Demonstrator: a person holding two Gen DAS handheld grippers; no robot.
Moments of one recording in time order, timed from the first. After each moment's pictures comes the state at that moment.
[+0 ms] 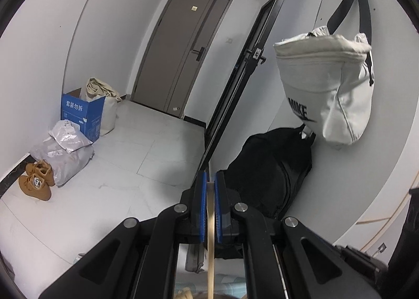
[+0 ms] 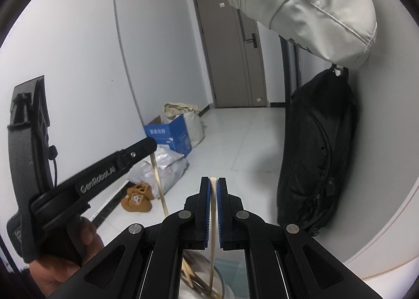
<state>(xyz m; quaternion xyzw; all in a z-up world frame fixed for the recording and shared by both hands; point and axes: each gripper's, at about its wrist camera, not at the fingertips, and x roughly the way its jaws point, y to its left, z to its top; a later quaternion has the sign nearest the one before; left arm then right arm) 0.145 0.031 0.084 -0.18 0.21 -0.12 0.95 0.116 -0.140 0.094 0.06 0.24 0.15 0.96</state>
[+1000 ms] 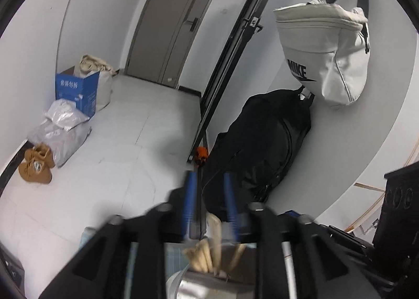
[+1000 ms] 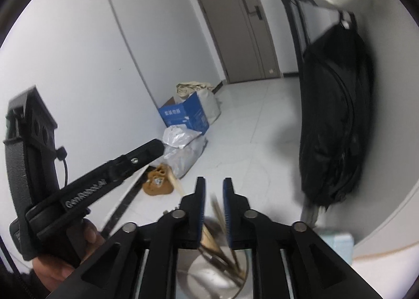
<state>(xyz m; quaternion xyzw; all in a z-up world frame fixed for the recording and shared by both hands) 0.129 0.043 0.059 -0.16 0.29 -0.16 0.93 0.119 -0.141 0.056 0.12 0.31 0.20 0.92</state>
